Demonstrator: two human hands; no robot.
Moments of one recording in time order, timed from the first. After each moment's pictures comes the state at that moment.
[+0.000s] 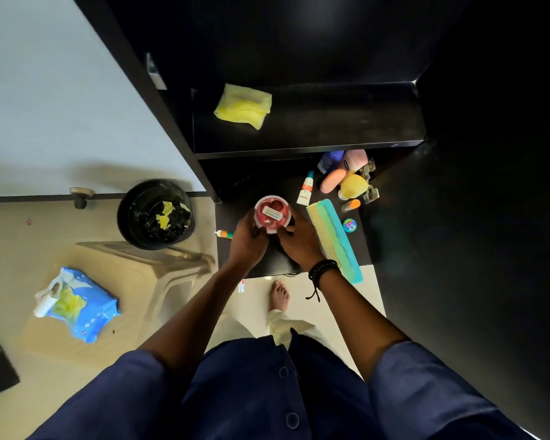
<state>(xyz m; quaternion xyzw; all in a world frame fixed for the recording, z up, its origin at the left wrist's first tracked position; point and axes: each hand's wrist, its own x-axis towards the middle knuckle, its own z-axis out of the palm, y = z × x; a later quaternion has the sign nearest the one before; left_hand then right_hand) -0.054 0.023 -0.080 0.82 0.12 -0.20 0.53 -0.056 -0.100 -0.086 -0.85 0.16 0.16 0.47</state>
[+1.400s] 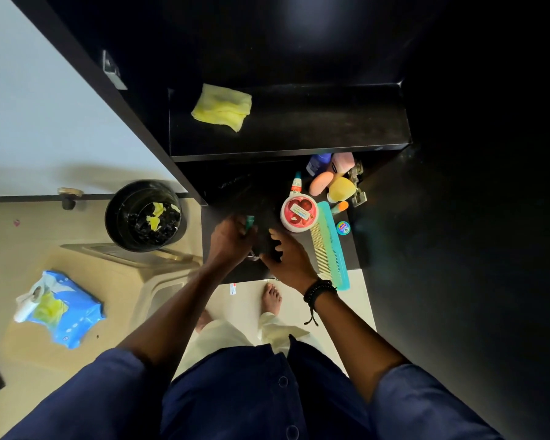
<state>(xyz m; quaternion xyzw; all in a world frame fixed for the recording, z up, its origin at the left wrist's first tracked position) -0.041 0.024 -0.087 0.91 0.13 -0.19 0.36 -0.087 -0.119 -0.095 -0.85 0.11 0.26 0.45</state>
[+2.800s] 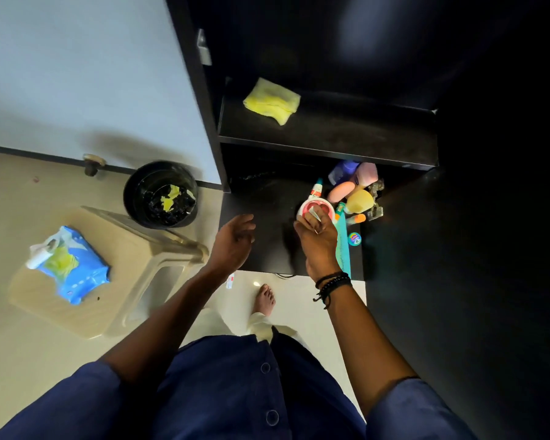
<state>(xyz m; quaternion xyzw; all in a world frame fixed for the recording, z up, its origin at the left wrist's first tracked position) -0.086 0.047 -0.071 0.78 0.20 -0.18 0.57 -0.061 -0.116 -0.048 -0.67 0.33 0.11 0.66</state>
